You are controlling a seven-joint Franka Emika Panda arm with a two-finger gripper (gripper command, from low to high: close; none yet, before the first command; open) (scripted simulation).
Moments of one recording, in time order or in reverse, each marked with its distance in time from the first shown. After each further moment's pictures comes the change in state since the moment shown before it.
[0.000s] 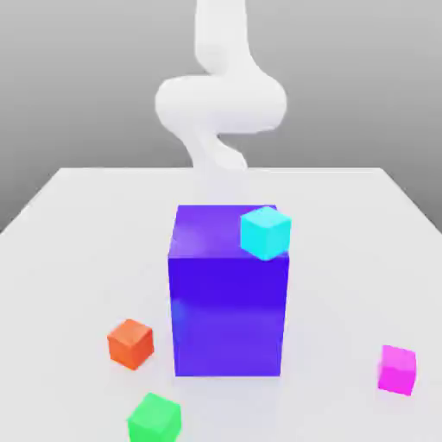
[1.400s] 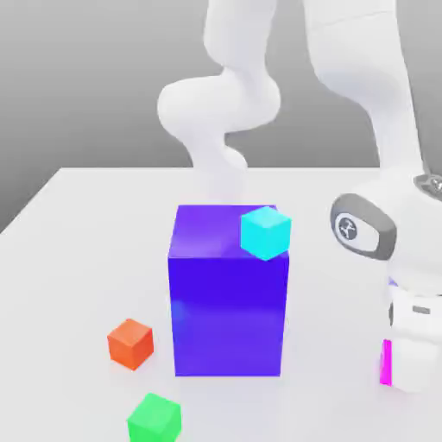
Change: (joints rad) arm 0.419 1.011 0.119 -0.165 -0.110 0.442 -0.517
